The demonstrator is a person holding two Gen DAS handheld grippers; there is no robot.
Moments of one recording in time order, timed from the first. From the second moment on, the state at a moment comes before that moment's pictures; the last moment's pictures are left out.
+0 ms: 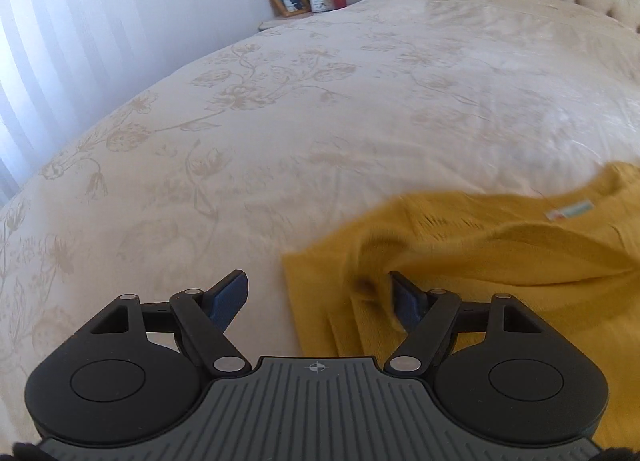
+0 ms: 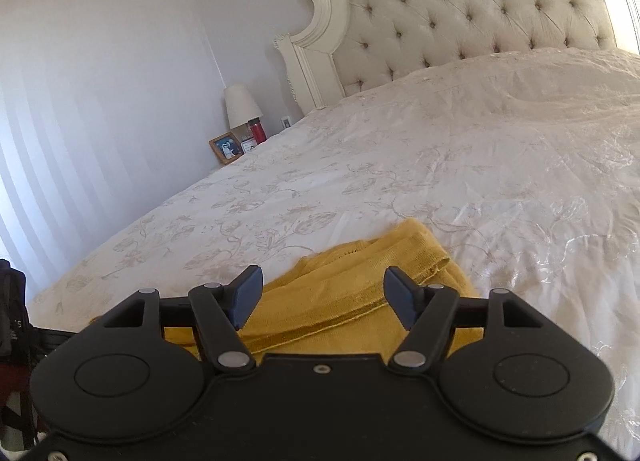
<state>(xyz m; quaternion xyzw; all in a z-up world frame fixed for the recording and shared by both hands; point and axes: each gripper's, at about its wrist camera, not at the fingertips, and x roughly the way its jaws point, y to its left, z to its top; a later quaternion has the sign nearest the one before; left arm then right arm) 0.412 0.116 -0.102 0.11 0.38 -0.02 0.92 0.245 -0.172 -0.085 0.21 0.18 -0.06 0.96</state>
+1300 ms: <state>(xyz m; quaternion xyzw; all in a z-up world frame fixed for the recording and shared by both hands) 0.417 0.160 -0.066 -0.05 0.37 -0.02 0.93 0.263 -0.161 -0.109 0.19 0.27 -0.03 0.94</state>
